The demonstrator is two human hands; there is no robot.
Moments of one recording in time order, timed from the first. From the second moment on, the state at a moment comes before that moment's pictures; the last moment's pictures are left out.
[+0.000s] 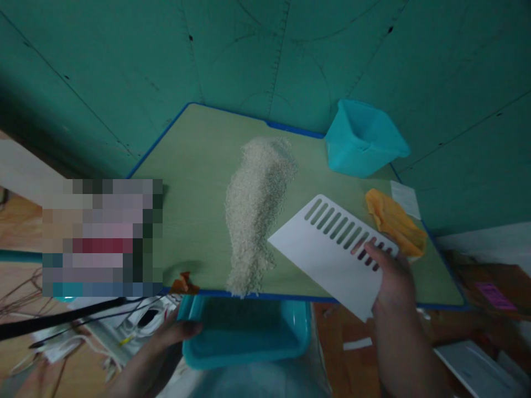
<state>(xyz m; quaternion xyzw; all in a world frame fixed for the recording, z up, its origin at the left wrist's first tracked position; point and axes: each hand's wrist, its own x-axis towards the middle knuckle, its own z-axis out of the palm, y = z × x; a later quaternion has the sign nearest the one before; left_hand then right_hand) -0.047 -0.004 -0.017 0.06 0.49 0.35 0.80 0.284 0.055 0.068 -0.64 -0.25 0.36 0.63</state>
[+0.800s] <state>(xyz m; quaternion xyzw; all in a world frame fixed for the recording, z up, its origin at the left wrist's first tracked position) -0.035 -0.004 0.017 0.06 0.53 0.36 0.77 0.274 0.051 0.082 -0.65 -0.24 0.38 0.62</state>
